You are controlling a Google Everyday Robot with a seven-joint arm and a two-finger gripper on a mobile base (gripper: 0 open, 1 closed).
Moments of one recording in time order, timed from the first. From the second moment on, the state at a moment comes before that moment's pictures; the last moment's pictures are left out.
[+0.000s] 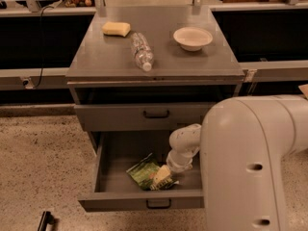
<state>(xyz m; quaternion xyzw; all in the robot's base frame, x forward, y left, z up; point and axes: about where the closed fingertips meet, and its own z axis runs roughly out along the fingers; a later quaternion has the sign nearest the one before) 0.555 -0.087 0.397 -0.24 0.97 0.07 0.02</state>
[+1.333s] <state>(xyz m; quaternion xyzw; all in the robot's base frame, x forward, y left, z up) 0.585 -0.063 0.387 -0.25 0.95 0.14 0.10</state>
